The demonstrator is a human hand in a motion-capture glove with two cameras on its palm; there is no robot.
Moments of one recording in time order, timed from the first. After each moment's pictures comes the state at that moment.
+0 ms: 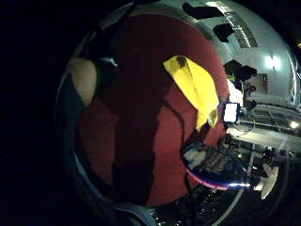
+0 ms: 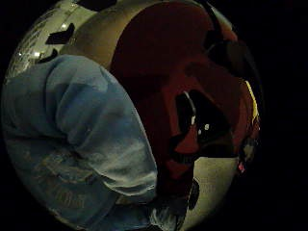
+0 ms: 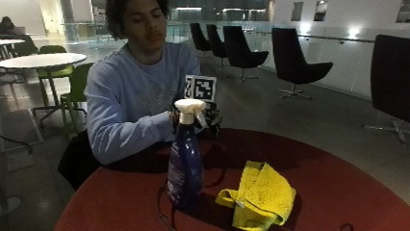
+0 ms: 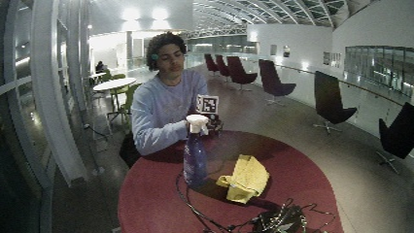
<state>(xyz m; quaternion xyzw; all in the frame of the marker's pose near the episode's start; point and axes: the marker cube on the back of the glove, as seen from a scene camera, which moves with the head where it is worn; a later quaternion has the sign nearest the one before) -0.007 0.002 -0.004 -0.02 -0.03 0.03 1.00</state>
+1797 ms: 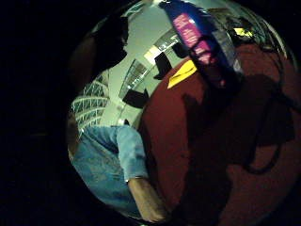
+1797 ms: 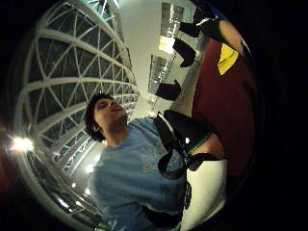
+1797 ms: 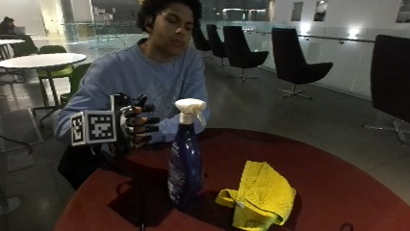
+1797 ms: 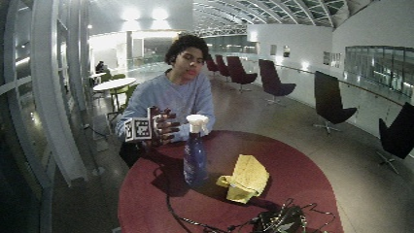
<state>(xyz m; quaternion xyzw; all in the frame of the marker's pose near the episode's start) 0.099 0.241 0.026 0.42 -0.54 0.25 0.68</state>
